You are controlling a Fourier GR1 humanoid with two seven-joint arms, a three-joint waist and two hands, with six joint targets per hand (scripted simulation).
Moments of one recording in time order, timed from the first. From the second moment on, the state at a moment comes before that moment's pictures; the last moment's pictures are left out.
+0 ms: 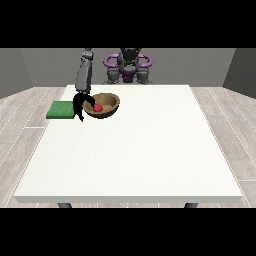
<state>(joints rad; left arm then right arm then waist) -0.78 0.61 0.47 -1.30 0.33 -0.39 0.23 -0.47 -0.22 -0.41 -0.63 -0.27 0.04 -0.51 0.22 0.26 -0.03</state>
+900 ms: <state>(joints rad) -0.74 0.65 0.51 -1.22 0.36 -0.41 0.23 -0.42 -0.38 -0.30 -0.73 -0.20 -0.13 -0.18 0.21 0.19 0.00</state>
